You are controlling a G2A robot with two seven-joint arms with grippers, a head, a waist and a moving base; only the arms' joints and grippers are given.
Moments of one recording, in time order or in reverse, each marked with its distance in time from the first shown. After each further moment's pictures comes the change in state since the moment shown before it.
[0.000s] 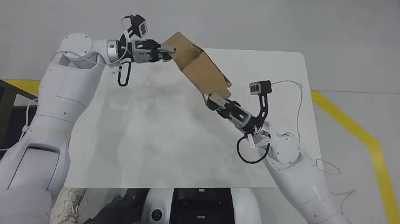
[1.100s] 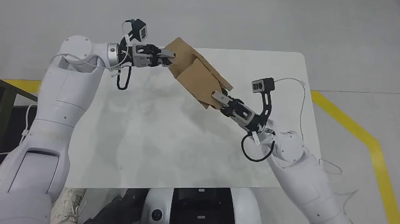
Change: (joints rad) left arm 0.038 0.007 -0.040 -0.042 0.060 0.033 -0.012; right arm 0.002 0.002 0.036 -0.013 0.064 0.049 0.071
